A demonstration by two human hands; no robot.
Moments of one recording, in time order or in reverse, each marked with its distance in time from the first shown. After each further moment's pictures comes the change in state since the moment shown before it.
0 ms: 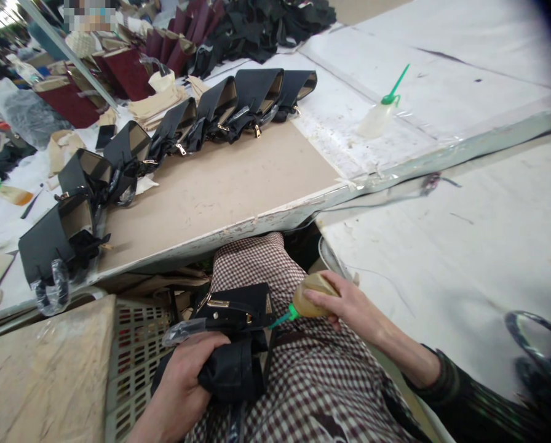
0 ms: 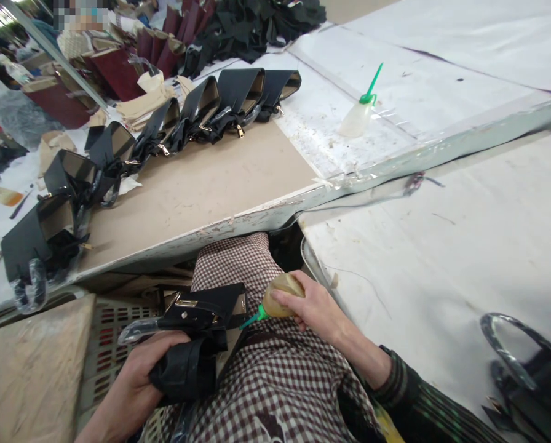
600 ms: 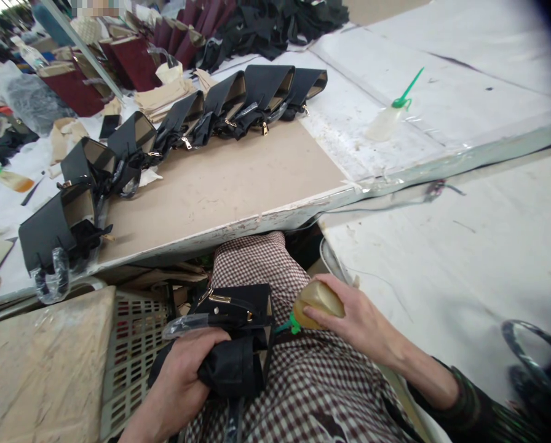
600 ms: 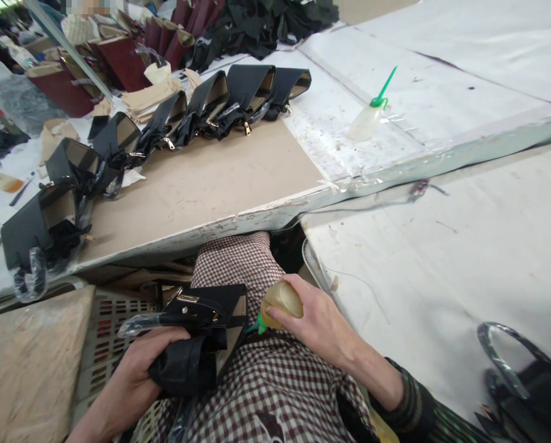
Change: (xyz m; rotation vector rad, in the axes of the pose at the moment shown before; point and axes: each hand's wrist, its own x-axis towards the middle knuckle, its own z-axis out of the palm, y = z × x) left_hand -0.004 -0.003 -0.002 0.026 0.015 0.012; right_hand -0.018 -0.014 0.001 -0.356 0.048 -0.290
